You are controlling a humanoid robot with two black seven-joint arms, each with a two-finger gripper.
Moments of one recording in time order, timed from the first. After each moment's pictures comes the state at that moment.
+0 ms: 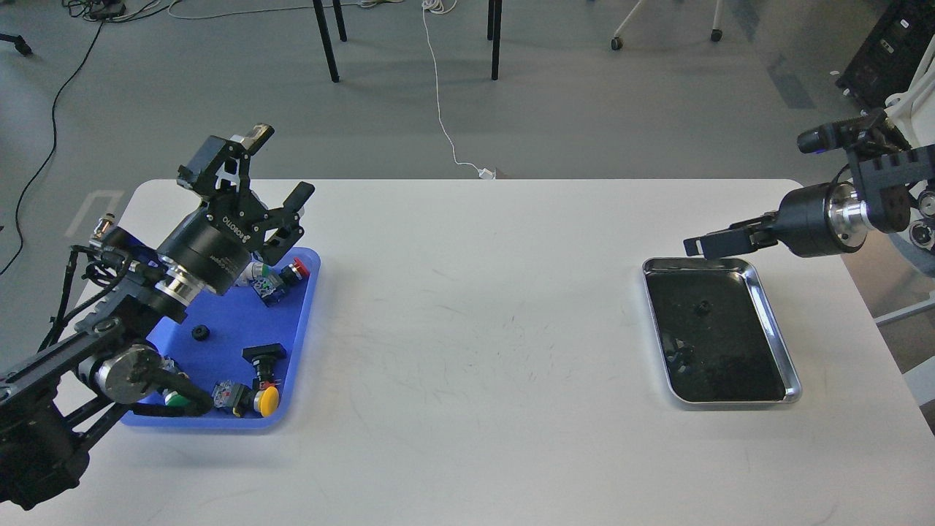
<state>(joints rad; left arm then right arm) -0.39 0.57 -0.82 -1.31 0.44 -0.24 -0.49 1.37 -0.73 -0.33 0.93 -1.55 0.46 0.49</state>
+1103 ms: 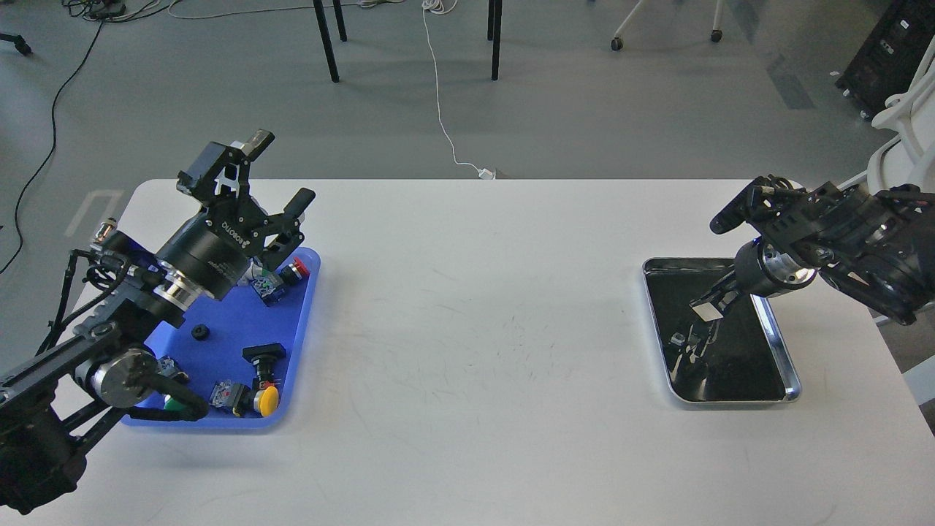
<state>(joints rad) -0.37 0.58 -0.82 -1.30 0.43 -0.28 -0.49 1.23 -0.42 -0.54 0.61 -1.66 0.37 0.49</state>
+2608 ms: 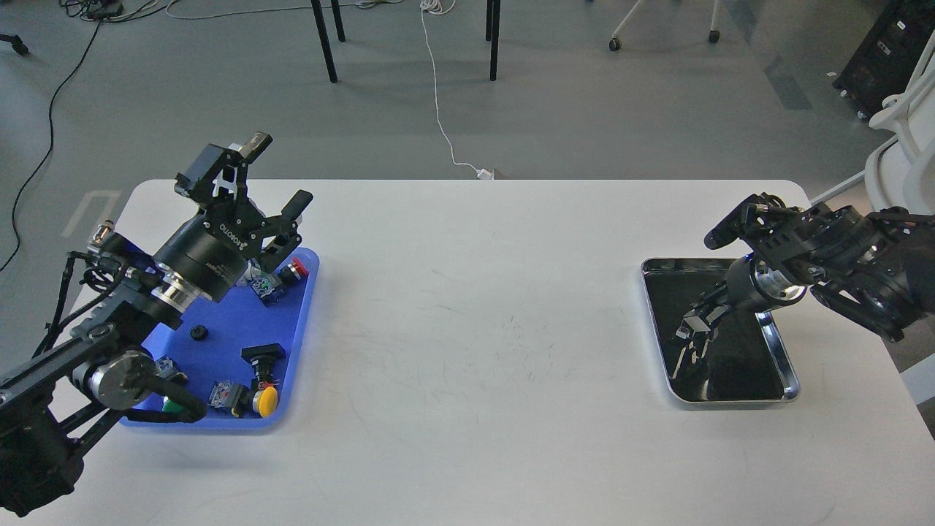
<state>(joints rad) -0.37 0.58 -0.82 -1.30 0.44 -0.28 -0.49 1.19 -0.41 -0.51 0.62 -1.64 0.34 0.49</state>
